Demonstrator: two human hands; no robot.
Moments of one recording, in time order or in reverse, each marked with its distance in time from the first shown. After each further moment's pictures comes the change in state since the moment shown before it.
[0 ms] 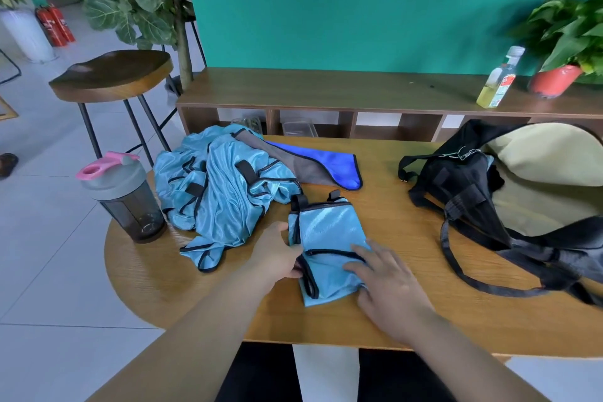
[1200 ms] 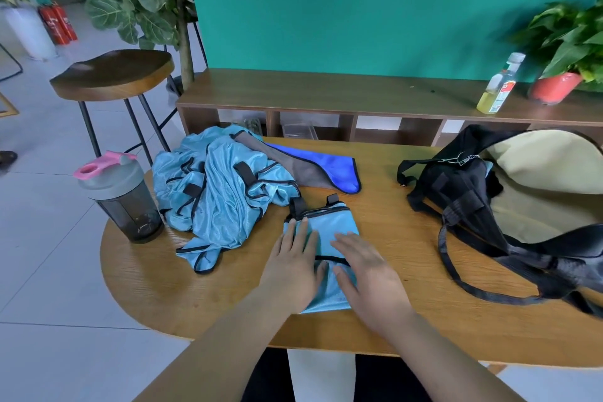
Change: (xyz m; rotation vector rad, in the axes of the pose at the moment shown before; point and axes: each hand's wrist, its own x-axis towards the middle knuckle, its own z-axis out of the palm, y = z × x) left_hand -0.003 -0.025 0.034 1.208 0.055 0.584; right_hand 0.024 -0.019 0.001 0.320 0.253 0.034
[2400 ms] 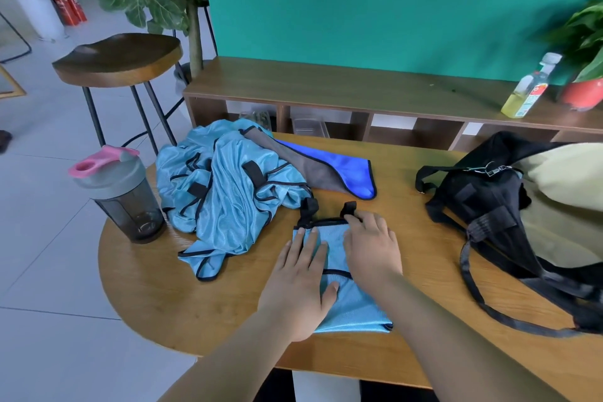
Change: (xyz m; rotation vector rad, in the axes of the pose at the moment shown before) left_hand -0.011 -0.008 0.007 0.024 -0.010 0.017; right_hand 0.094 0.016 0.031 -0.320 -0.070 0.238
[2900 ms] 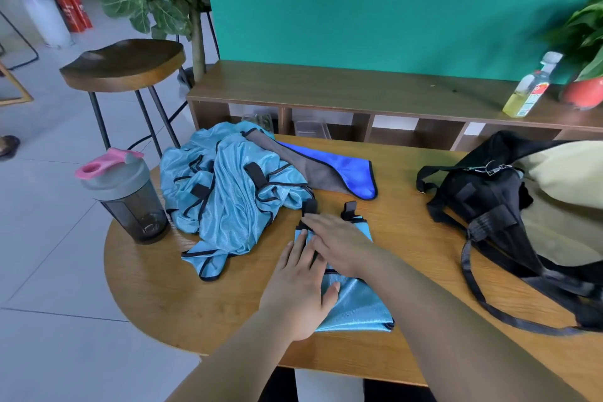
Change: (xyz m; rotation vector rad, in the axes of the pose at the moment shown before) left_hand -0.002 -0.001 0.001 -0.005 0.017 0.023; right_hand 0.030 -0.030 -0.010 0.146 -0.390 -0.429
